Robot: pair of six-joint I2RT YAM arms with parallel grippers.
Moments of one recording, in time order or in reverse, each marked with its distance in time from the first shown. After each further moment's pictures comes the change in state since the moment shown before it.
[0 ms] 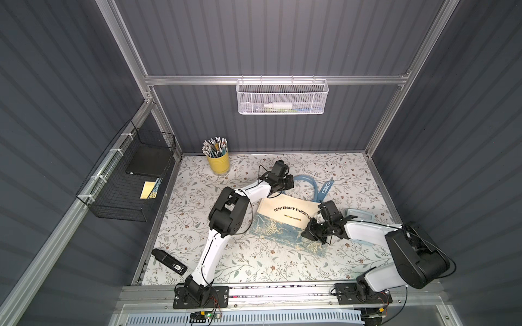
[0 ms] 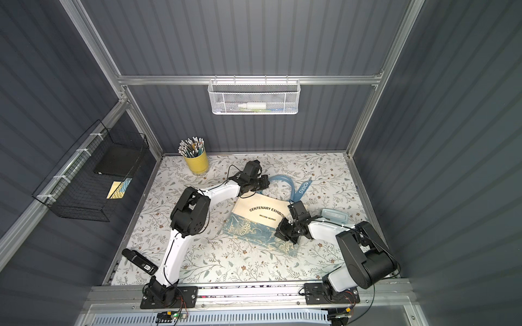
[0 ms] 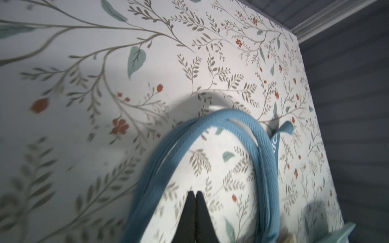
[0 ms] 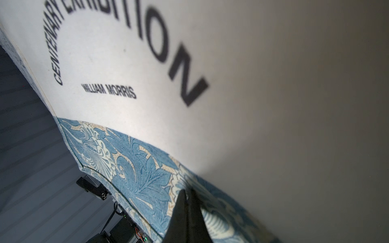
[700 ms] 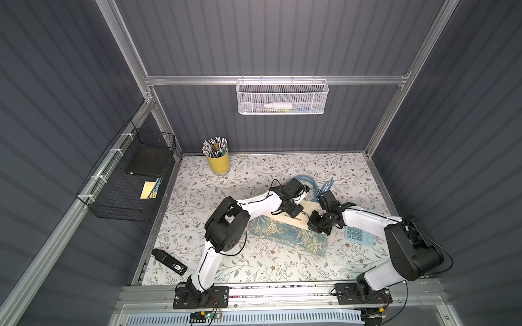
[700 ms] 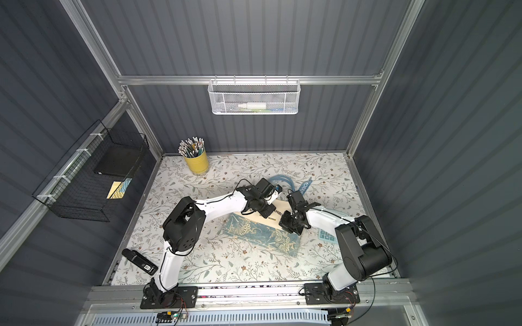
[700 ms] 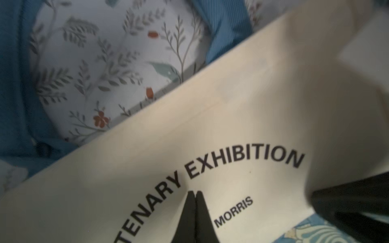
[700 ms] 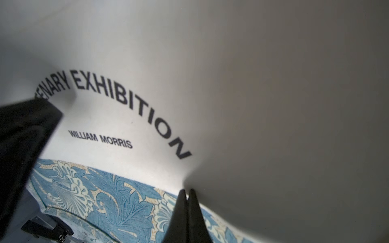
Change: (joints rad) left arm -0.201 -0.105 -0.075 -0.422 -0.137 0.693; right arm -0.049 0.061 0.196 -0.267 0.210 -0.137
